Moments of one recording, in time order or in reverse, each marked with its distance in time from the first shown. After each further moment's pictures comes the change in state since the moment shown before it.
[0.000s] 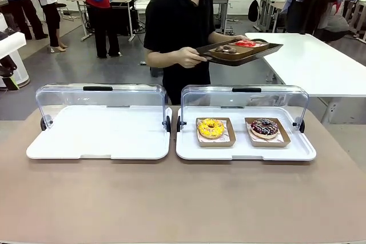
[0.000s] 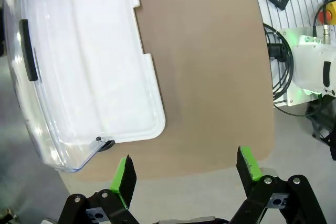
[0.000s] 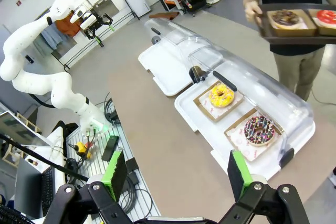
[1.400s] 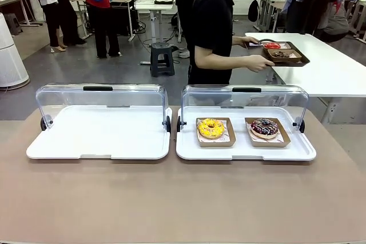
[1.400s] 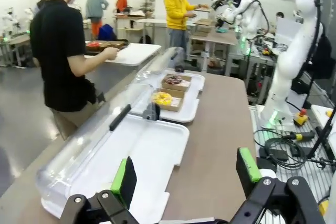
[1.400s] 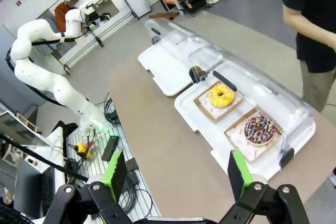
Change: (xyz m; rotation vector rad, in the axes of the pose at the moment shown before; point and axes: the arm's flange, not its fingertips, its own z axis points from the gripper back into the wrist) left arm -0.195 -0.031 -0.048 0.087 -1.272 0.428; right arm 0.000 0.000 0.000 0.000 0.000 0.000
